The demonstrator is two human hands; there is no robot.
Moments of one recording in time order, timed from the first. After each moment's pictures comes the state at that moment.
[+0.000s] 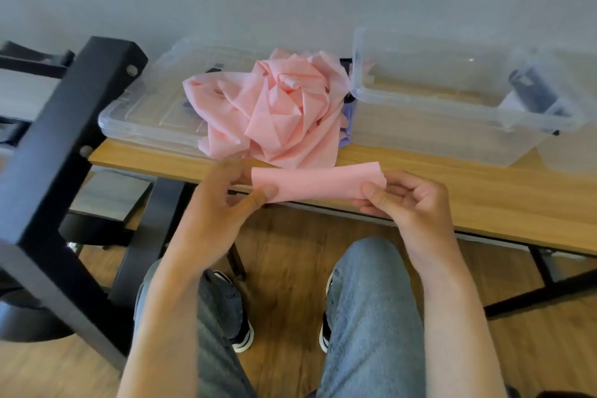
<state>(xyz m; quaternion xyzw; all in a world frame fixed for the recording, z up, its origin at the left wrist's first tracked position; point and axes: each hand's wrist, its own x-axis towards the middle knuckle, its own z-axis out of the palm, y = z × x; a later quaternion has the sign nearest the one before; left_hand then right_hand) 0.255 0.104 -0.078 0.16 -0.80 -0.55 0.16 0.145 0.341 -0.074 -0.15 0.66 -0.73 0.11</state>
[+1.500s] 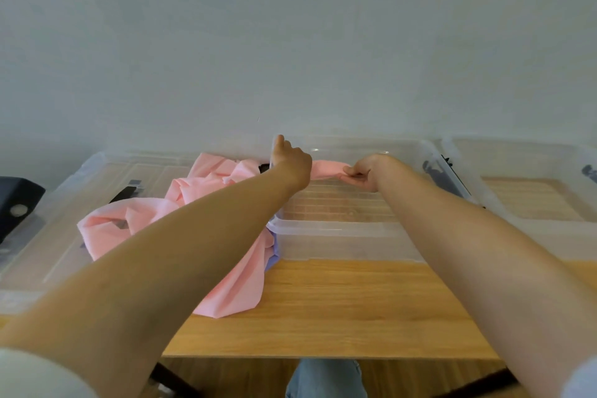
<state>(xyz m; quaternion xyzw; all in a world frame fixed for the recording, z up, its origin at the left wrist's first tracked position) -0.146 0.179 -0.008 0.05 -0.97 0.23 -0.08 -0.236 0.335 -0.034 0.19 0.70 -0.63 0.28</state>
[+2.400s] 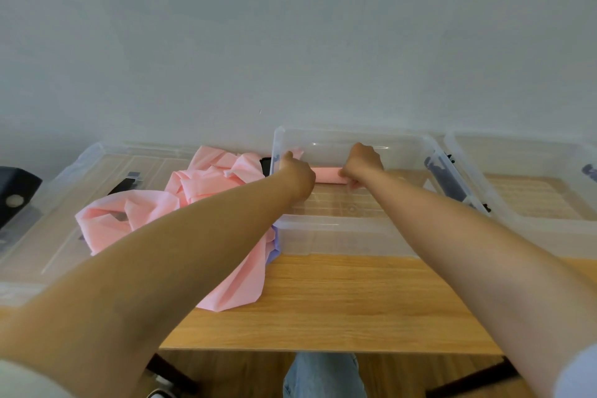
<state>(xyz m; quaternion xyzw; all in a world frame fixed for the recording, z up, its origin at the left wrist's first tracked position) -0.139 0.183 -0.030 -0.06 -0.95 0.28 -0.14 -0.217 0.313 -0.038 -0.01 0.98 -0.20 0.07</state>
